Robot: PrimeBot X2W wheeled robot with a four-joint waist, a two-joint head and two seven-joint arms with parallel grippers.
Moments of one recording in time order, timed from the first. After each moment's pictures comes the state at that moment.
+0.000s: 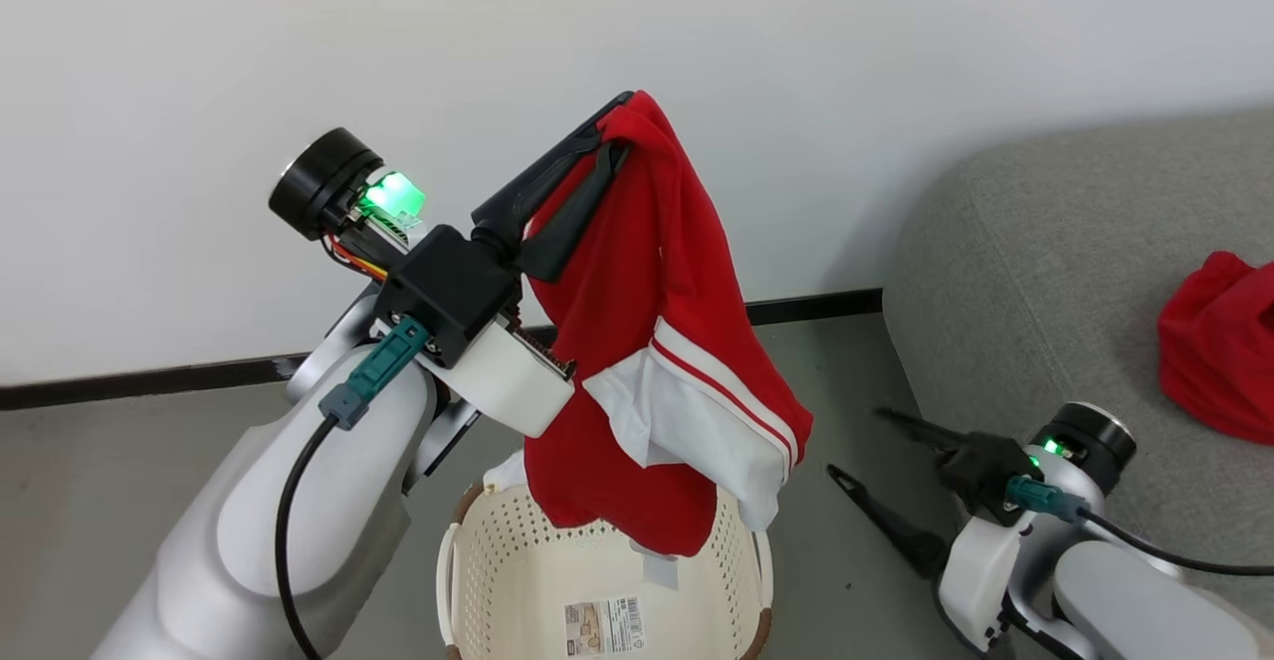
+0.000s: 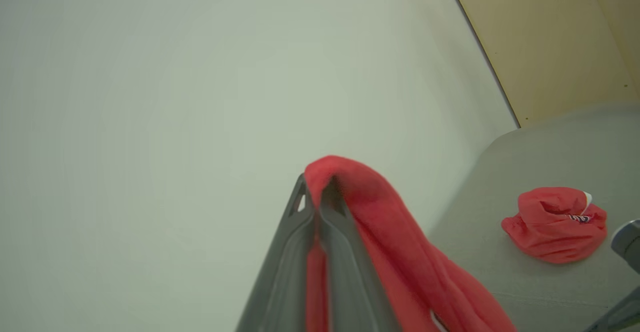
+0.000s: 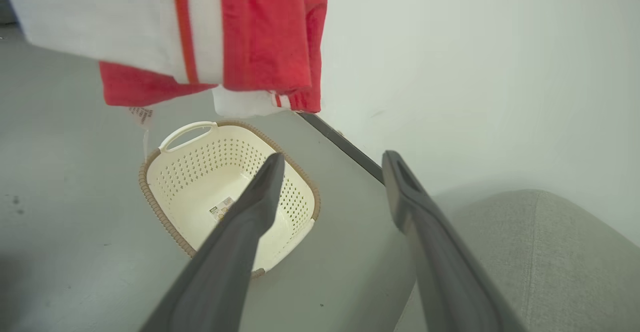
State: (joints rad) left arm -0.71 0.16 -0.56 0.09 -0.20 -0.07 -0.25; right arm -0.44 -0.44 0.80 0.34 0.22 0.13 -0.26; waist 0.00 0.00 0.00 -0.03
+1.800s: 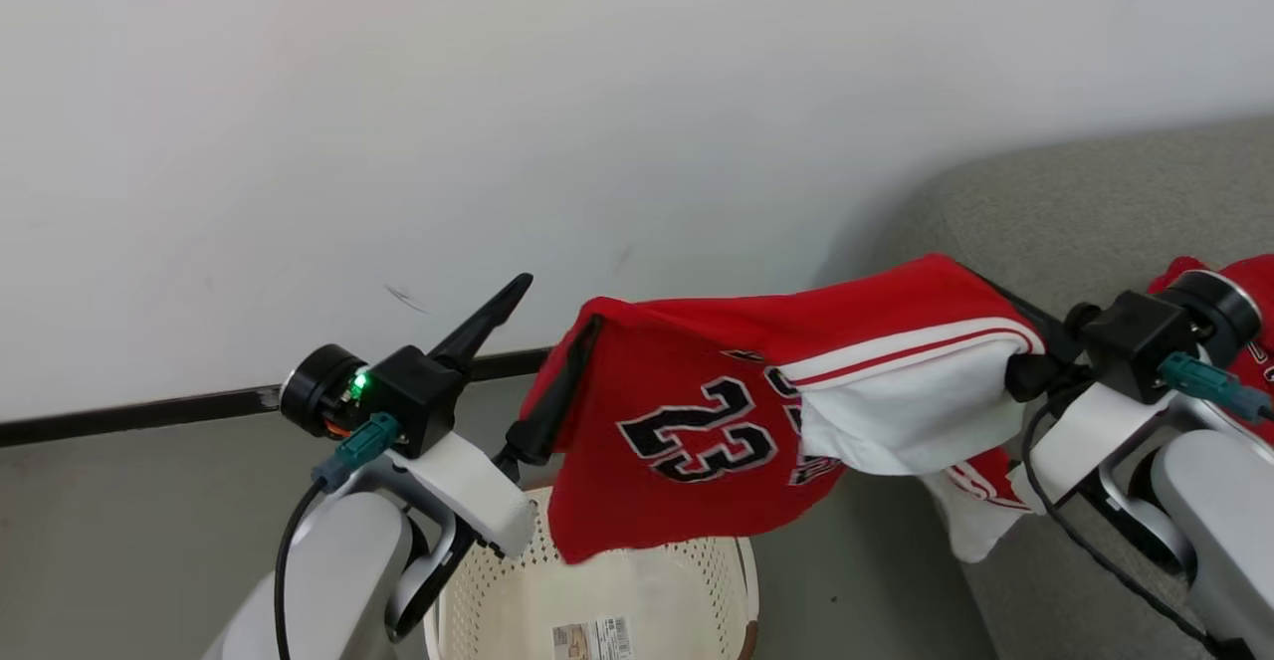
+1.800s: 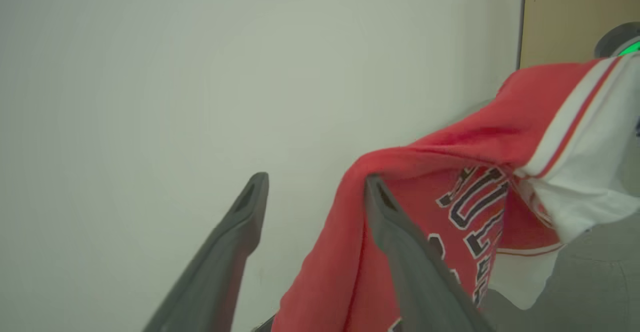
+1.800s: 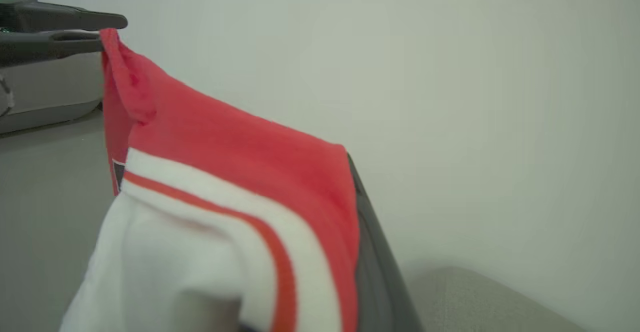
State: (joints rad) left arm -0.48 0.16 -0.54 0.24 -0.38 -0.07 -0.20; right arm -0.45 -0.48 0.55 0.12 0.28 0.13 -0.26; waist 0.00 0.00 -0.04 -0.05
